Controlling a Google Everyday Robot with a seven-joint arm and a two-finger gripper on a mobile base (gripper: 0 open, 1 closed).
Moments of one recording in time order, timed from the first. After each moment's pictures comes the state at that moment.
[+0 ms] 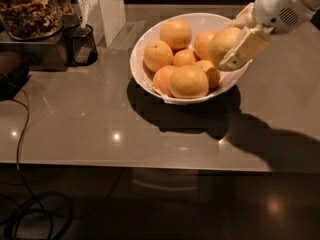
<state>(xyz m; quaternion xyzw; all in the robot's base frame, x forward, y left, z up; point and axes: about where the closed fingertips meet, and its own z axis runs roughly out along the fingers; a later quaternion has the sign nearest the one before) 0.558 -0.157 0.986 -0.59 0.74 0.10 0.30</state>
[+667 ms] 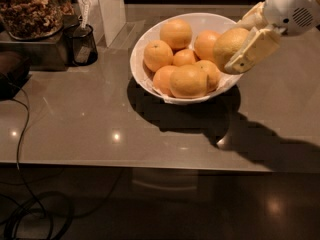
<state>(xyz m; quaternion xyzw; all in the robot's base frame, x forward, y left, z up) 0.538 -0.163 0.996 -0.58 0.74 0.11 0.32</state>
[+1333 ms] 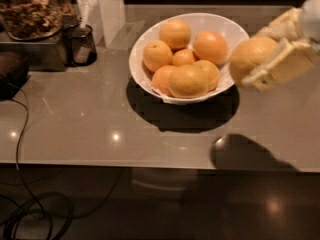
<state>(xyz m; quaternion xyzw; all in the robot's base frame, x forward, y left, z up) 0.466 -0.174 1.016 -0.54 0.76 0.12 0.35</state>
